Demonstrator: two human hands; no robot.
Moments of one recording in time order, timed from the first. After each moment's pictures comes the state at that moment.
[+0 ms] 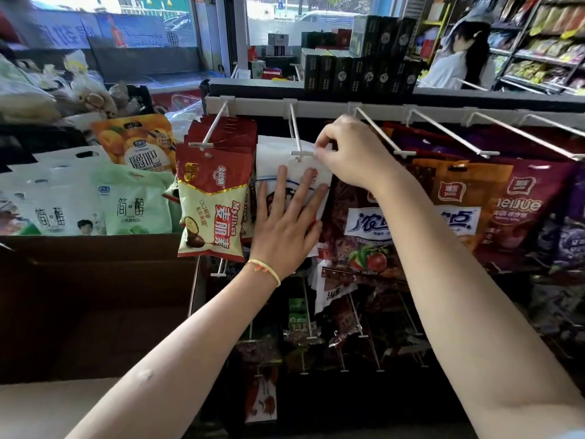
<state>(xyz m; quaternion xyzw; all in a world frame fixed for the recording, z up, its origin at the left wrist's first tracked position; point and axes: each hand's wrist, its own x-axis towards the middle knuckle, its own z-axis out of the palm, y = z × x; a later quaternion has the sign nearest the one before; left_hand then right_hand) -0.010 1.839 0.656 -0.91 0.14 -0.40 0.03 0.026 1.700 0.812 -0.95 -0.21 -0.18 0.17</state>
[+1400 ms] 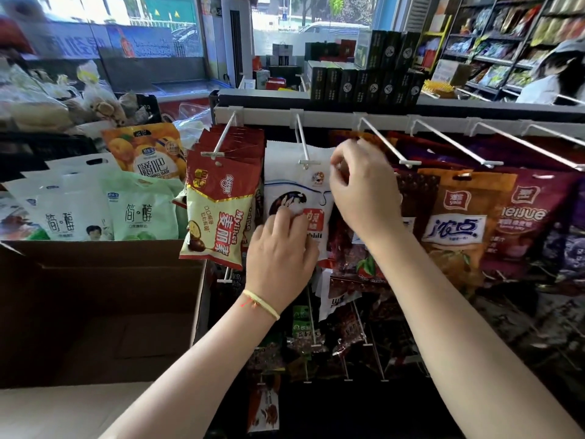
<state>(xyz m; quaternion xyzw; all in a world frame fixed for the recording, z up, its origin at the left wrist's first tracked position) -0.061 1.842 0.674 -0.89 0.11 -0.43 -0.13 -0.008 1.705 0.770 -0.85 -0.22 -0.43 0.20</state>
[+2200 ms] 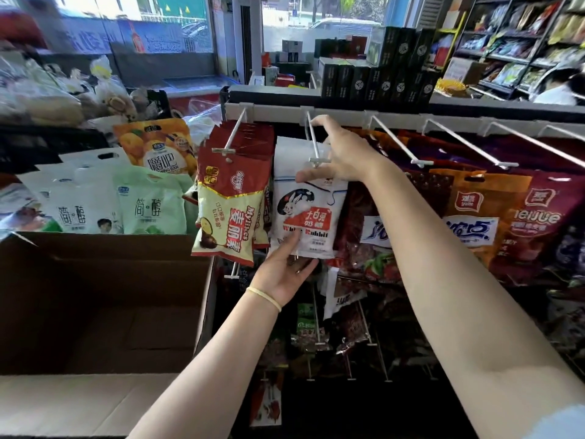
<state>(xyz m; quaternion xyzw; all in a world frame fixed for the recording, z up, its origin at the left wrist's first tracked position) -0.042 1.843 0.646 -0.32 -0.14 0.09 -0.93 0.050 1.727 0.817 -0.96 -0.20 -0.02 0.20</state>
